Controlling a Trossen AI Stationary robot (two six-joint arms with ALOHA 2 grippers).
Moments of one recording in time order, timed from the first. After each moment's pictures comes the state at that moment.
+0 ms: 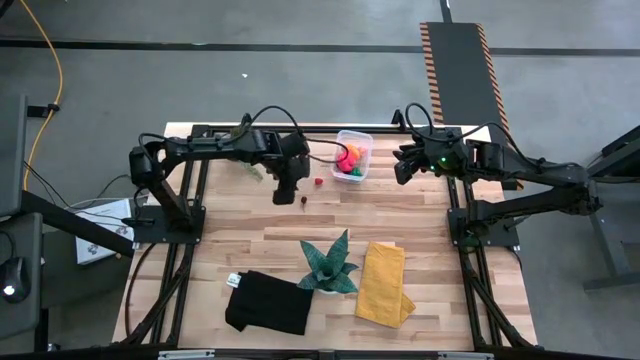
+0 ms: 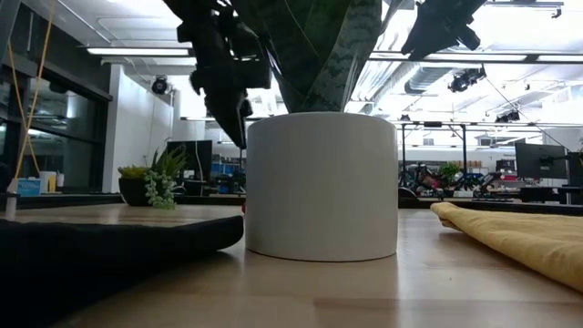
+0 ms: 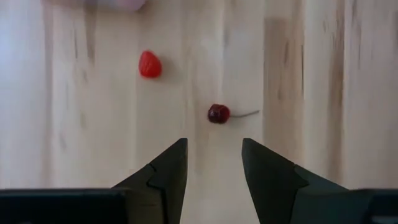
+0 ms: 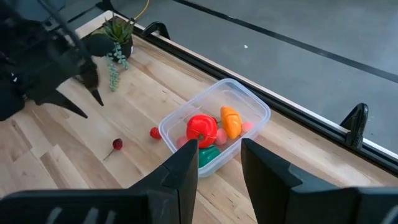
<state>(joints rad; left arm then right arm) 0.46 1.68 1.28 -0.82 0.12 0.34 -0.19 0.97 1.06 -0.74 0.44 0.49</state>
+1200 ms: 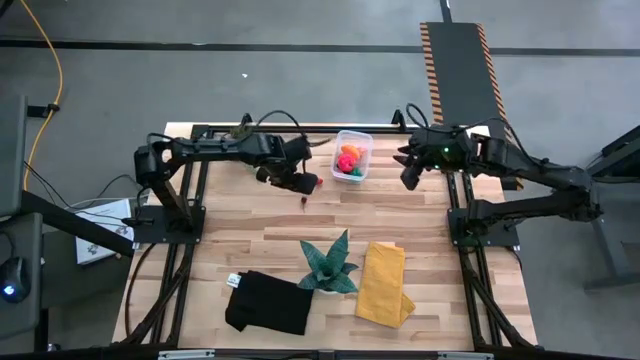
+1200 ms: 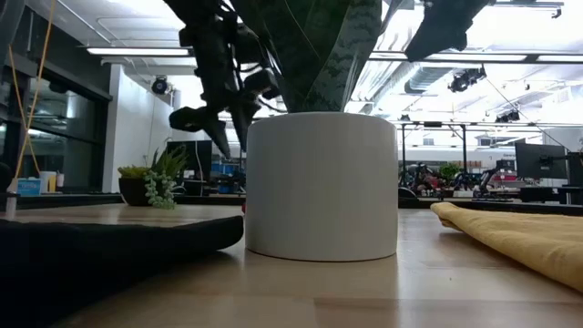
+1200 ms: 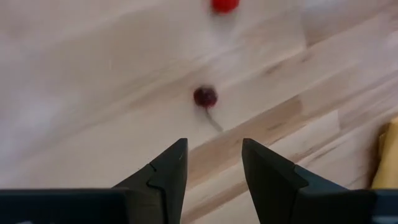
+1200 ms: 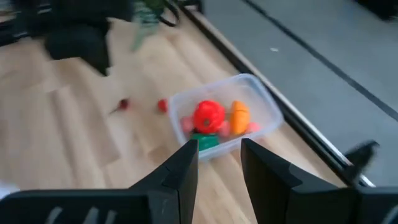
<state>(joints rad) 0.44 1.71 1.28 -0.85 0.14 -0.87 -0.30 0.95 1.06 -0.76 0.21 0.14</state>
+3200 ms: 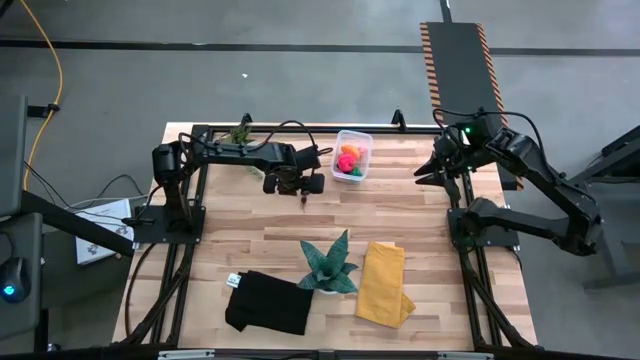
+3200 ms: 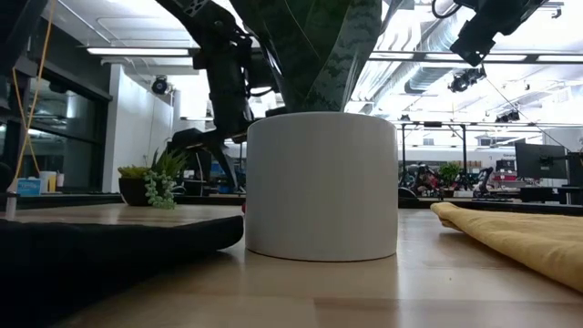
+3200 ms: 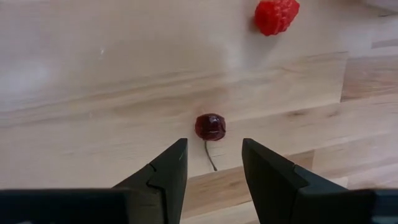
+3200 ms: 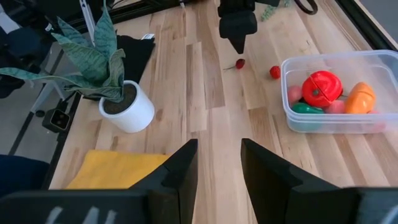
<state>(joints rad) 0.42 1.85 1.28 -0.76 0.09 -1.18 -0.77 0.80 0.99 -1.03 -0.71 -0.34</state>
